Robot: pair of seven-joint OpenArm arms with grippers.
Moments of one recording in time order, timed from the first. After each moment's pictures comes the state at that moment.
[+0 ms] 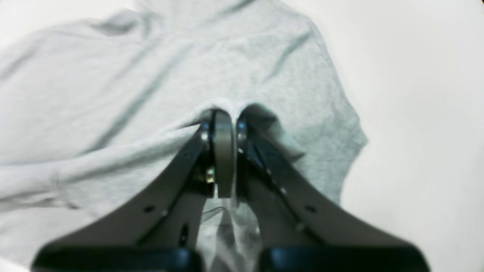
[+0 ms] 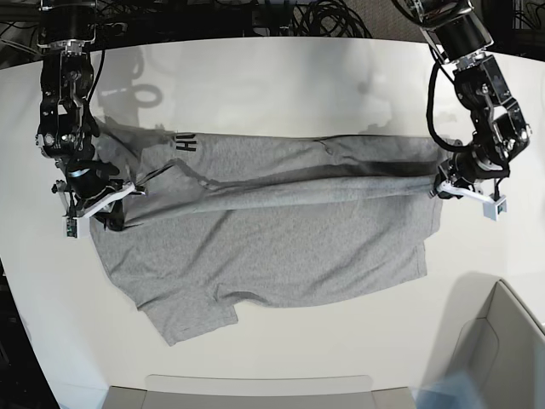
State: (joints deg) left arm -2.1 -13.0 -28.9 91.1 -33.7 1.3 67.5; right arm -2.2 24.1 4.3 96.4 30.7 1.7 -37.7
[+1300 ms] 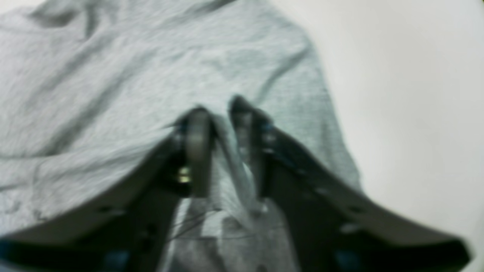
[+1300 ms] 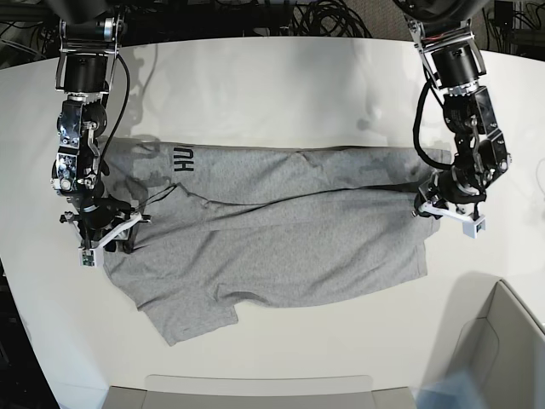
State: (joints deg) left arm -9.4 -13.0 -22.6 77.5 -33.5 1.7 58.9; right arm 12.2 17.0 6.5 75.2 15.4 12.8 -32.9
